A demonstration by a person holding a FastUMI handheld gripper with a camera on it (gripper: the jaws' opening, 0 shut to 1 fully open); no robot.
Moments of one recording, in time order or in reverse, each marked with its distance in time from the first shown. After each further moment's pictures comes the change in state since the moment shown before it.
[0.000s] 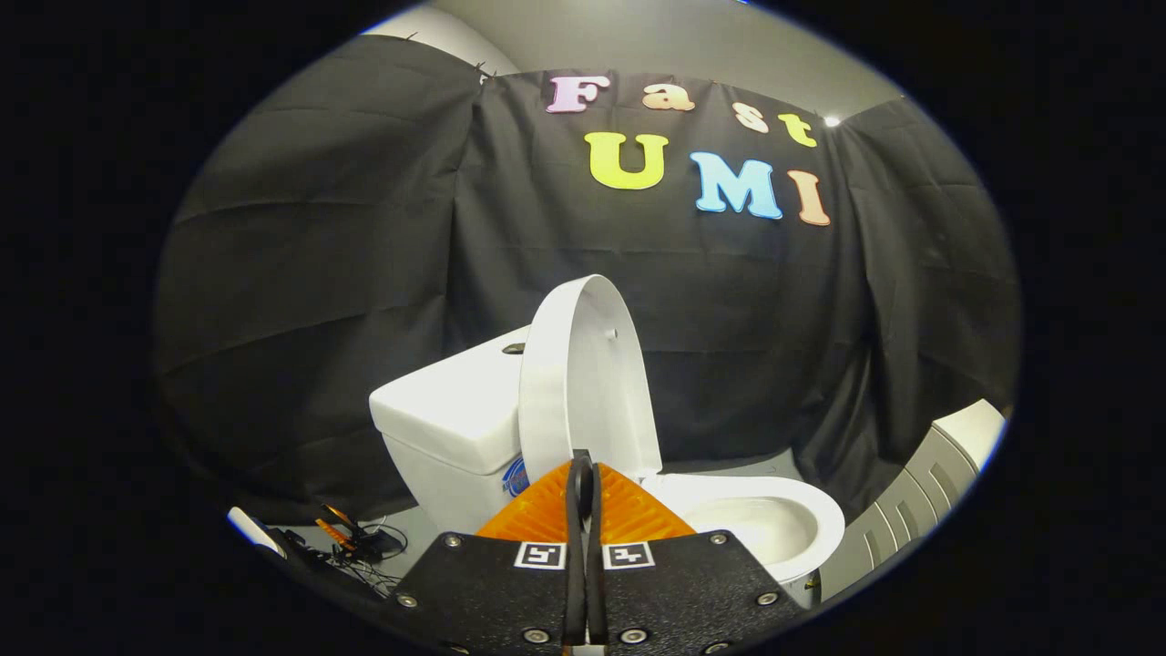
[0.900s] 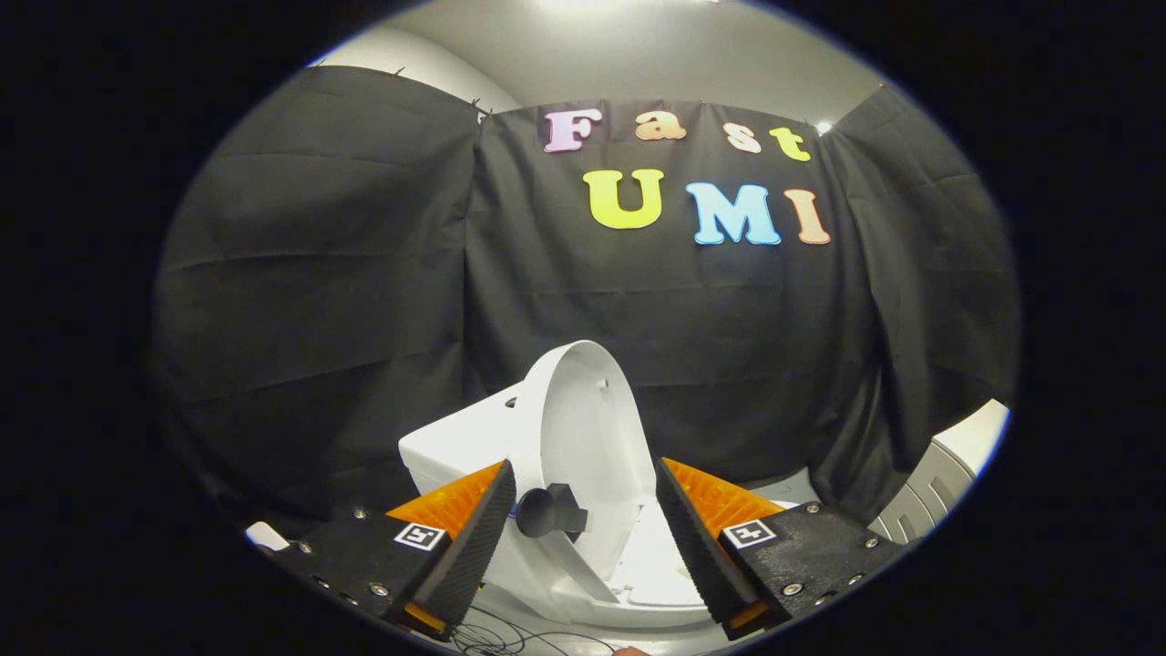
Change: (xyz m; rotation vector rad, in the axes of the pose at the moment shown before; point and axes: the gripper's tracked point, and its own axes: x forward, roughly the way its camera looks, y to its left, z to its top) arm -0.052 -0.045 0.054 0.049 -0.125 0.066
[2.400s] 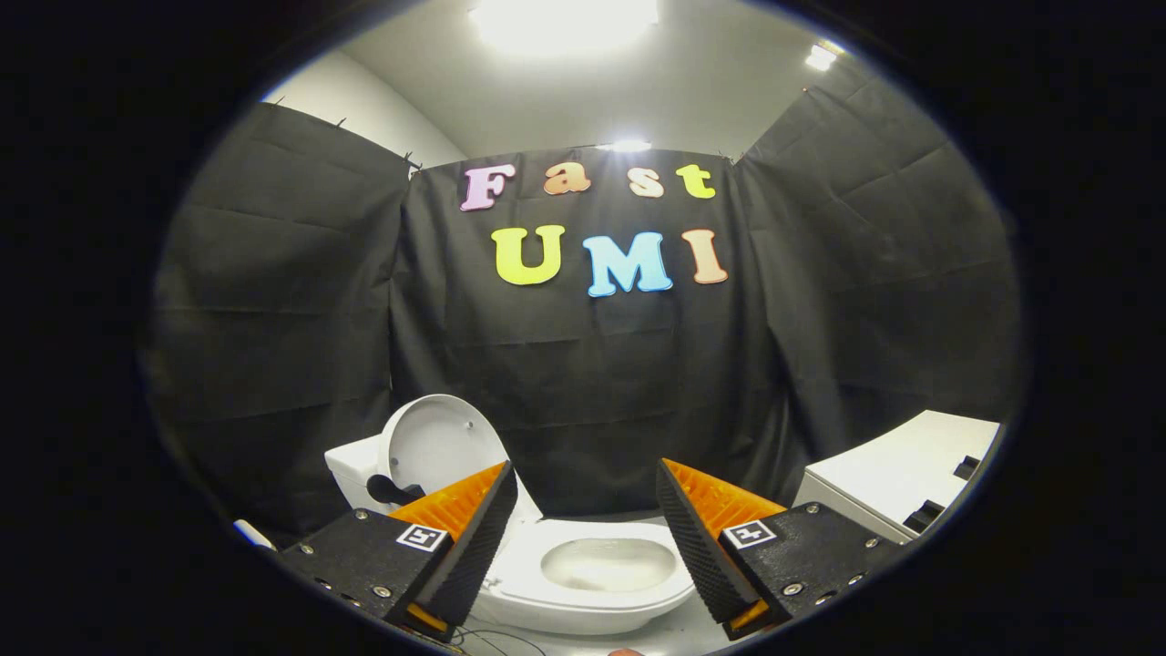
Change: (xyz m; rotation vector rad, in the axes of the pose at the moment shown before) arm -0.137 -0.202 0.036 0.053 -0.139 -0.185
